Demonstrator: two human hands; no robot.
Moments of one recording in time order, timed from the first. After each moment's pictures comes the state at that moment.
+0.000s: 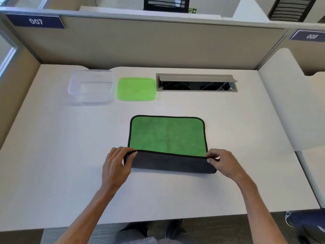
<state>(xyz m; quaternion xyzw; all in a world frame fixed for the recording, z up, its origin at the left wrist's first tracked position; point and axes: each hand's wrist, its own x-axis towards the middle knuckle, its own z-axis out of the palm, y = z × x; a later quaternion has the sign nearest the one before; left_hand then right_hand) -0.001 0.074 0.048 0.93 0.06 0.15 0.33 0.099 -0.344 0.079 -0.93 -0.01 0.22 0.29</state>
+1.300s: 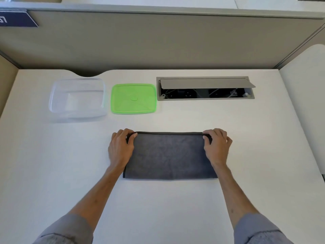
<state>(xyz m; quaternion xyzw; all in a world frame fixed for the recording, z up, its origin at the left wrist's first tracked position) 0.204 0.097 -0.005 0.93 0.20 0.03 0.31 0.260 -0.268 -0.007 -0.97 0.07 -0.03 0.21</state>
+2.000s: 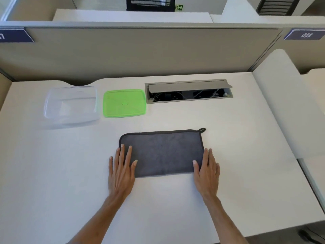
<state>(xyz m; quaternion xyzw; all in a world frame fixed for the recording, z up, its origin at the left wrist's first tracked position) 0.094 0.064 -0.055 0.99 0.09 0.02 0.14 0.119 -0.270 -0.022 -0.98 0.14 0.03 0.16</state>
